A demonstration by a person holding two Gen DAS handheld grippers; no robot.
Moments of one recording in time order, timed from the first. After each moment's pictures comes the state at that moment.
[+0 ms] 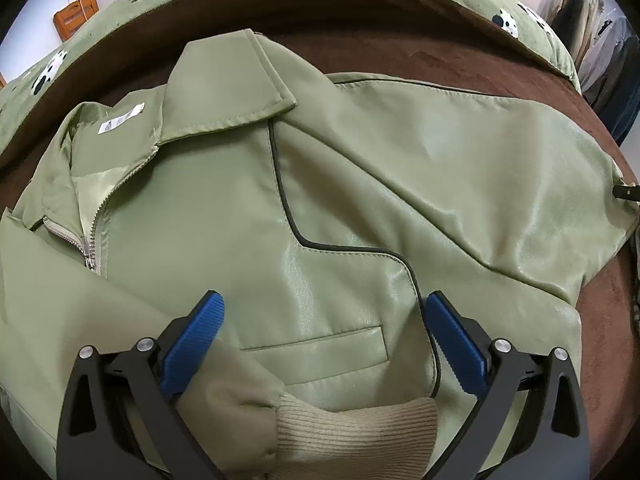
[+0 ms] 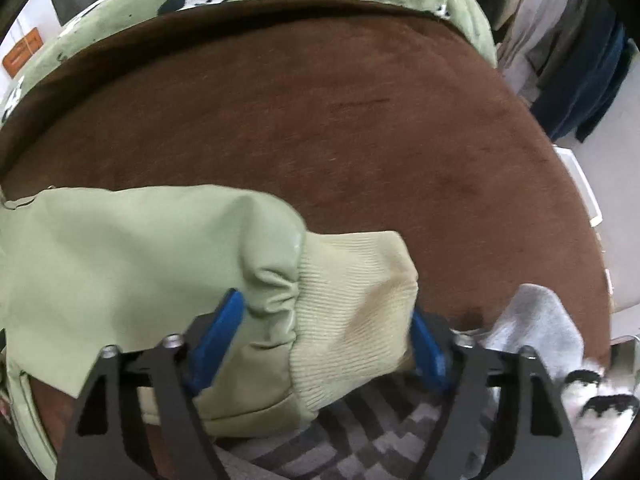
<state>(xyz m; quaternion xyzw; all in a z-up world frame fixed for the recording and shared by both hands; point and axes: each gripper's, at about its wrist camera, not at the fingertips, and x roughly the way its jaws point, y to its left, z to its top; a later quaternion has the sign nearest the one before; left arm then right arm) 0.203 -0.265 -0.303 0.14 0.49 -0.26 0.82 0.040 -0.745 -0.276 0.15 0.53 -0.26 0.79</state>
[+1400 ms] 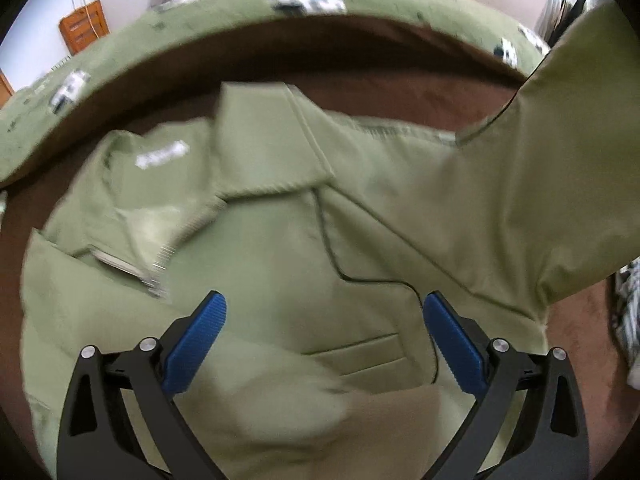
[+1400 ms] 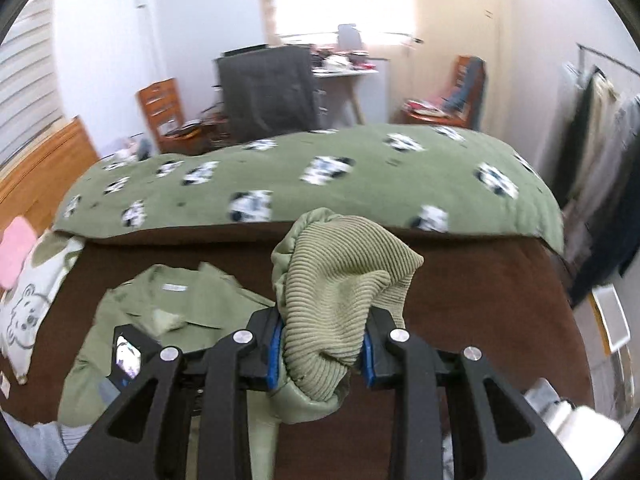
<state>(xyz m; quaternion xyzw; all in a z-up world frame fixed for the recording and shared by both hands) 0.224 -0.237 -0.240 0.13 0.47 -0.26 0.83 0.103 -0.469 0.011 0.08 0.34 -0.10 0.93</state>
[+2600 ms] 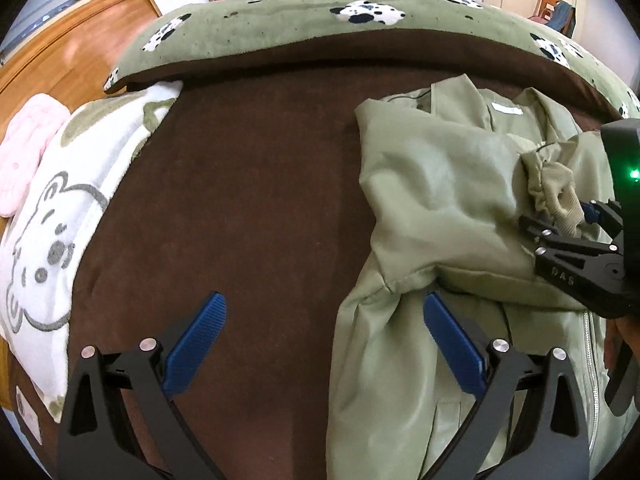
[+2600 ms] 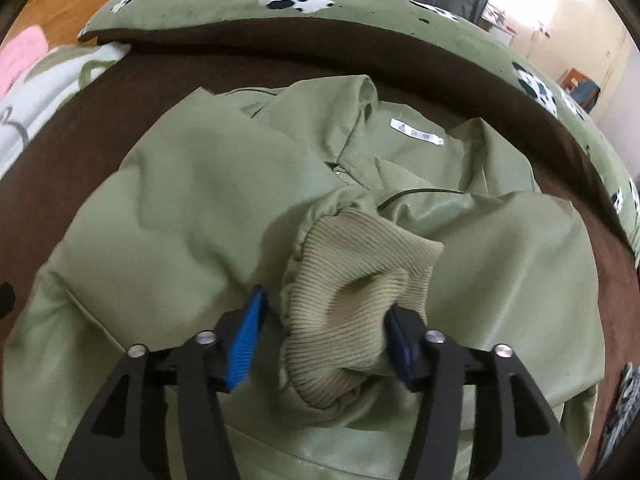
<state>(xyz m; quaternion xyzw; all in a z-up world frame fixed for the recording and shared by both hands) 0.246 0.120 -0.245 0.11 0.48 -0.09 0.87 0.257 -0.090 -0.275 -0.06 0.48 -0.05 0.87</state>
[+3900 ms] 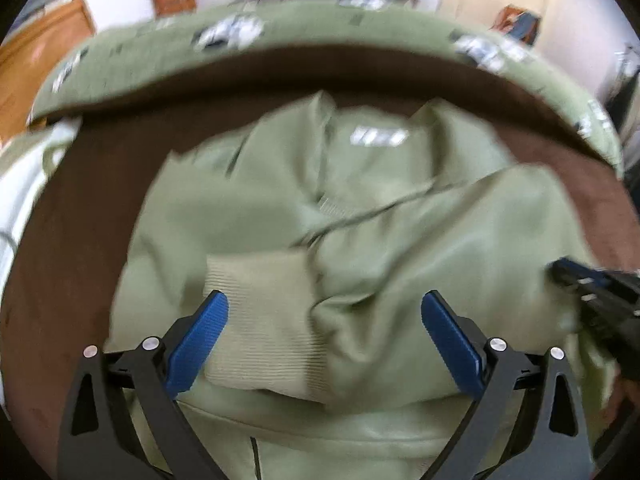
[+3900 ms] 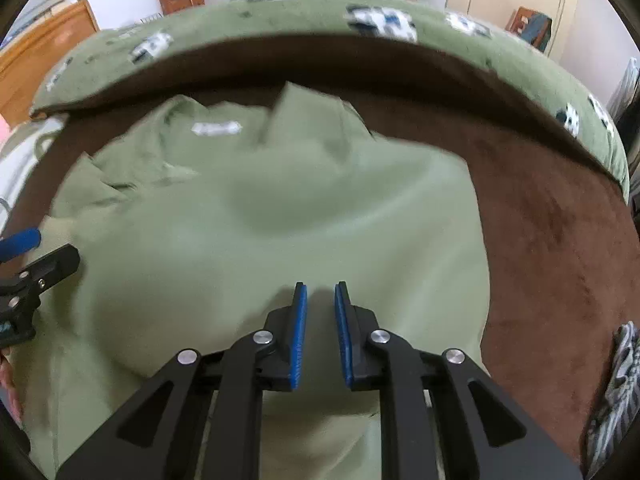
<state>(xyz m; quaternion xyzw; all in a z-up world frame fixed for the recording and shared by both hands) 0.274 -0.070 -0.262 0.07 0.48 -0.15 0.86 0.203 -0.305 -0.255 0.04 0.49 -0.11 0.86</state>
